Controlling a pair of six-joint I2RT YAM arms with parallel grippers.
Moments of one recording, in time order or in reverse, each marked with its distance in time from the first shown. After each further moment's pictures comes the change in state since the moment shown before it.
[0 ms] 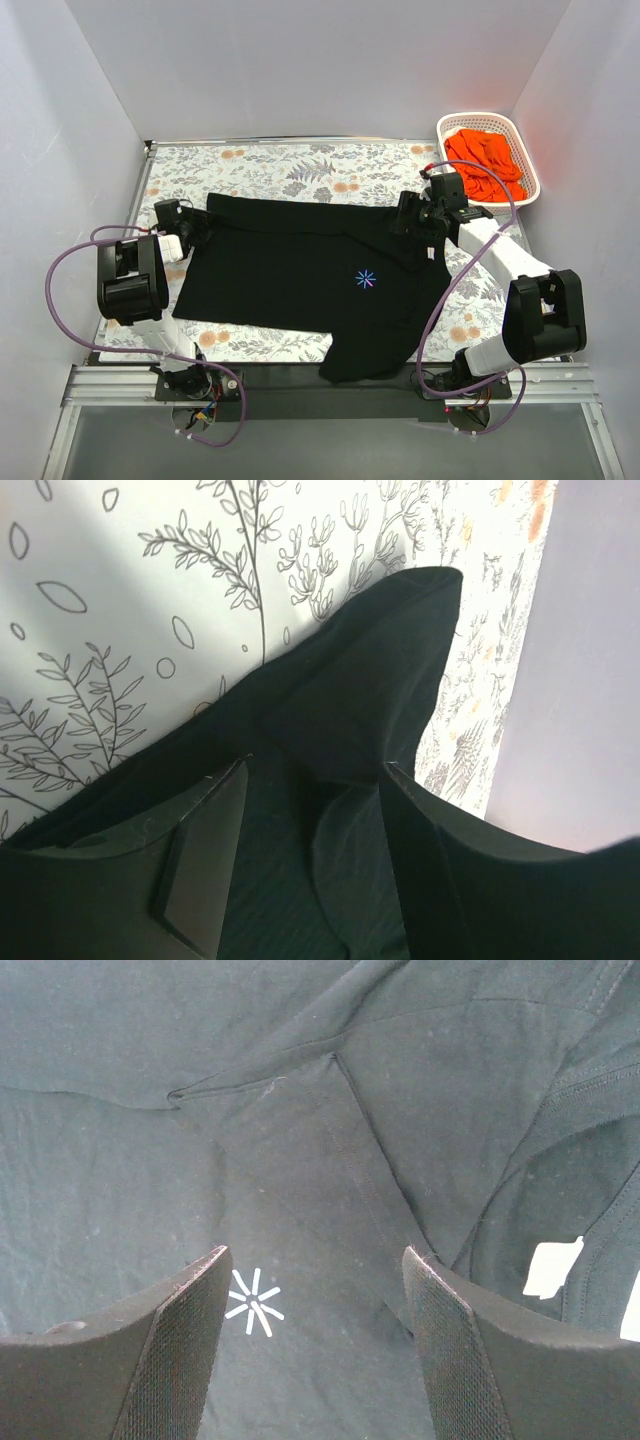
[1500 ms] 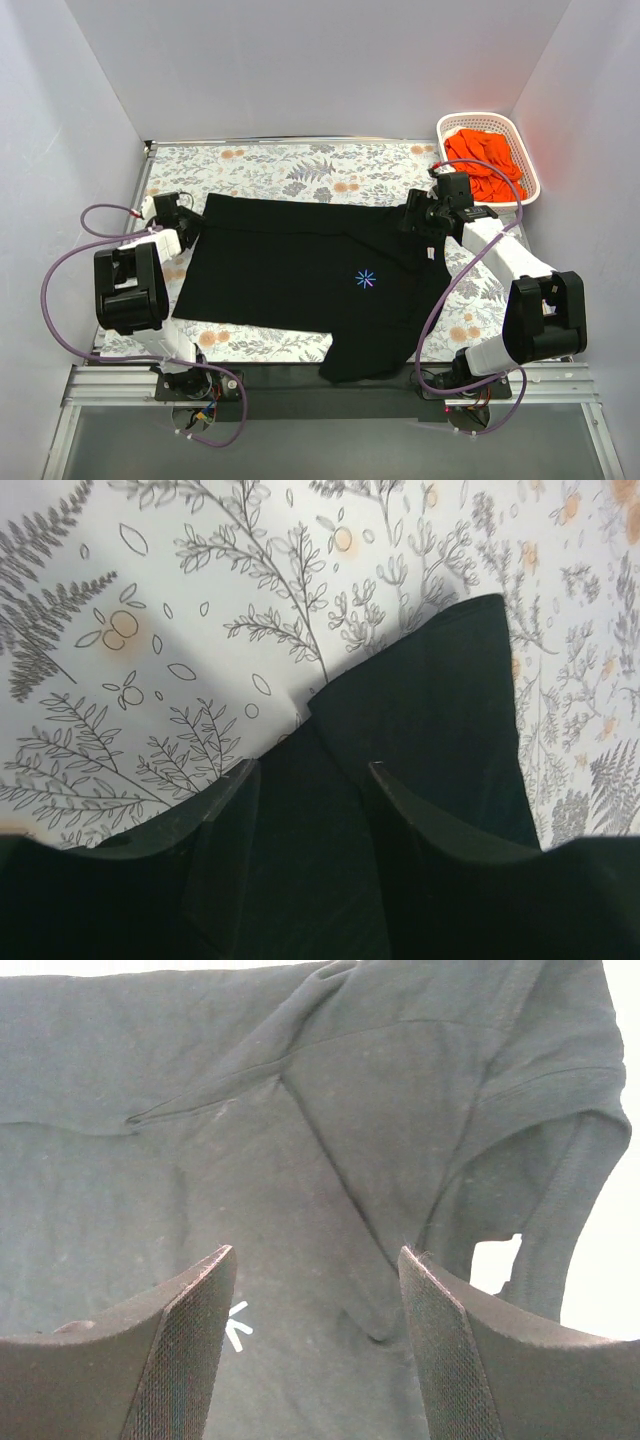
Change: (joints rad) left arm -0.018 -0.064 0.055 -0.179 -0.208 0.325; right arm -0.039 -0.003 0.000 0.000 0.050 -0.021
